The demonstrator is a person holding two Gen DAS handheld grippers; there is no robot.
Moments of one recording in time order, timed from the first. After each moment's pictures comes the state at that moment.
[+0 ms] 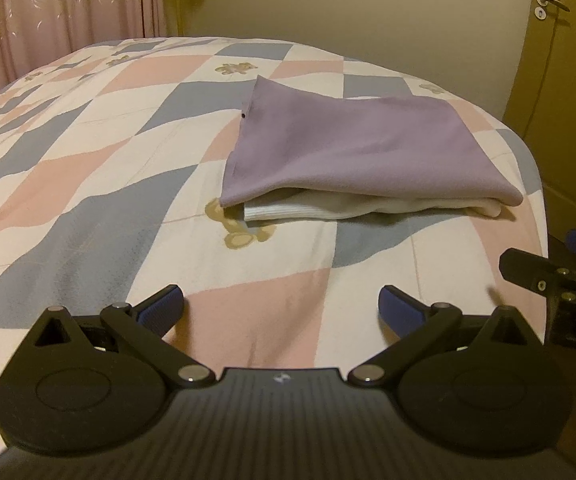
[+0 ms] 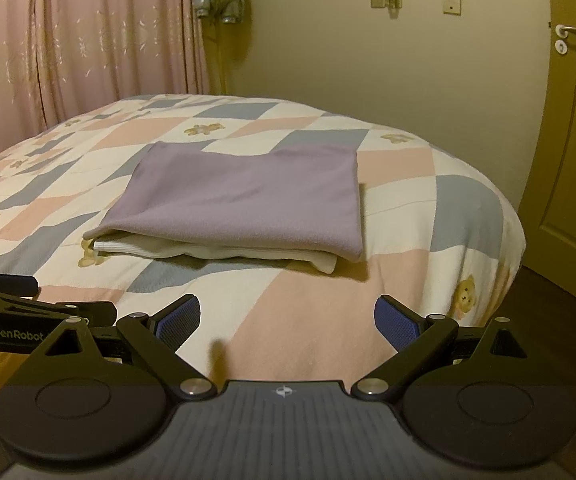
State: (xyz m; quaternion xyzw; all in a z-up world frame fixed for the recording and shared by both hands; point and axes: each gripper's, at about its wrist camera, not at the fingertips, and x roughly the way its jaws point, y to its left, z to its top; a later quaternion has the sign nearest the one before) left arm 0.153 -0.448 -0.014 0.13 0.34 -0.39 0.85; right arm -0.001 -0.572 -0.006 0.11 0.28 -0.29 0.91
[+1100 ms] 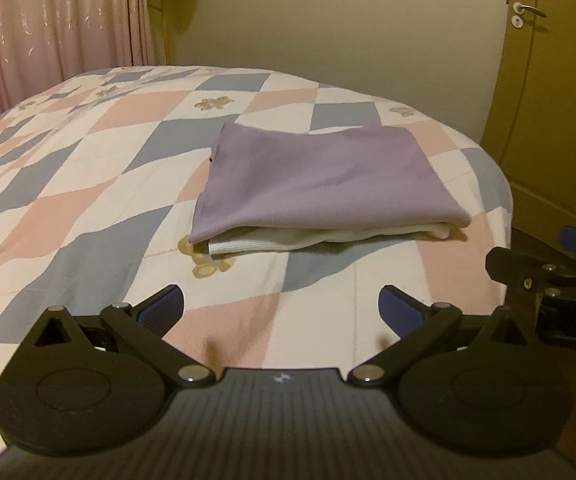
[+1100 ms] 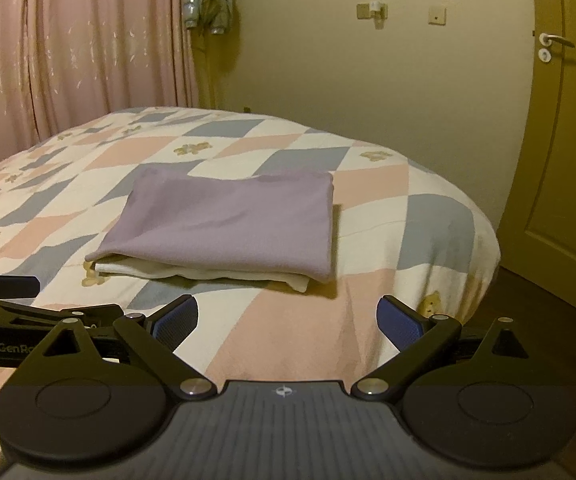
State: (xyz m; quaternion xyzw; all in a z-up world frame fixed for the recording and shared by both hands) left arm 0.111 -0.449 0.026 0.14 0.31 -0.41 0.85; right arm -0.030 -0.568 0.032 0.11 0.27 -0.31 0.90
